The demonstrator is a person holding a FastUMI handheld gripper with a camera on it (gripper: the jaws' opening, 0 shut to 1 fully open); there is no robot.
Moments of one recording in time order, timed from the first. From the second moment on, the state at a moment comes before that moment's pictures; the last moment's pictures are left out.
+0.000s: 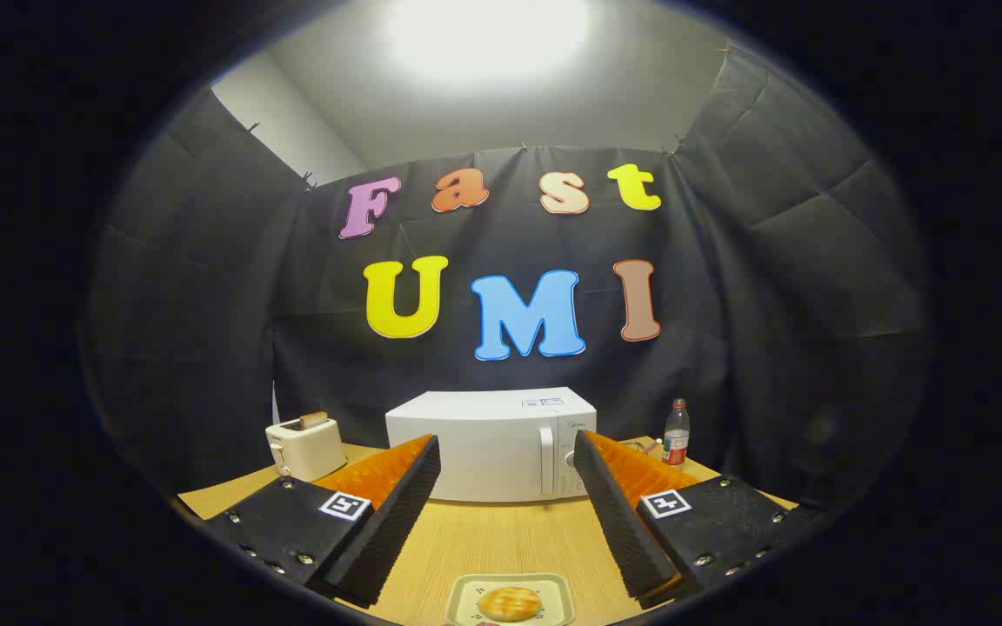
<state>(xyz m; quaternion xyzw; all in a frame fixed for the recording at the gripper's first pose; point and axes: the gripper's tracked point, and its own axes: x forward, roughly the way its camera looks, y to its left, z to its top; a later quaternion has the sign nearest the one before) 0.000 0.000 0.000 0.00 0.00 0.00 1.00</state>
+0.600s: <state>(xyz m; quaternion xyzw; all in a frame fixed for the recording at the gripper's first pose) 0.009 0.000 0.007 0.00 -0.01 0.00 1.00</state>
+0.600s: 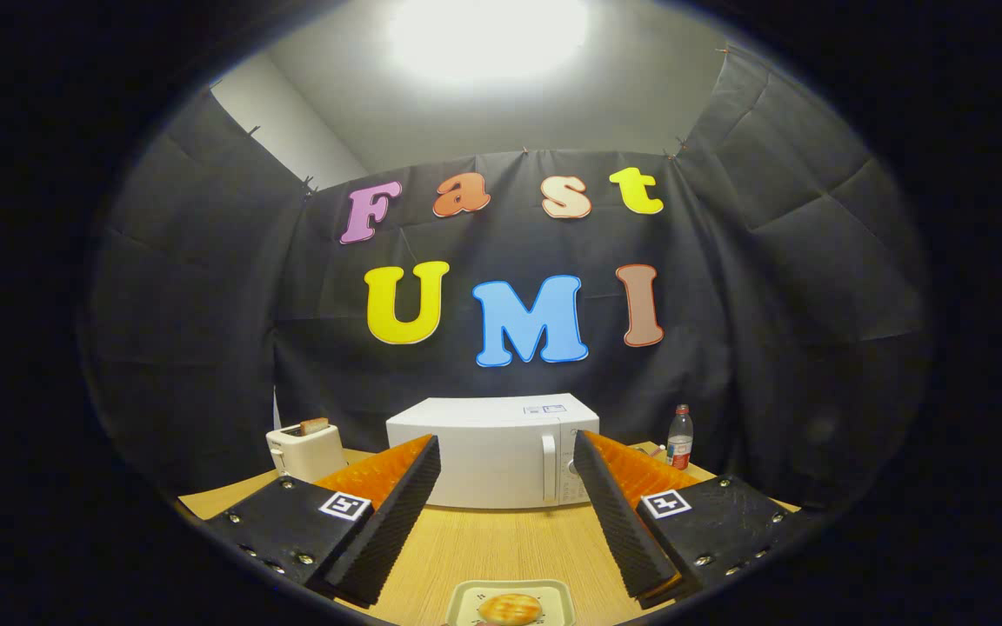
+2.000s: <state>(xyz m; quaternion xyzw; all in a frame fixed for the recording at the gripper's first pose) 0.201 -0.060 -0.074 -0.02 0.03 0.00 1.00</state>
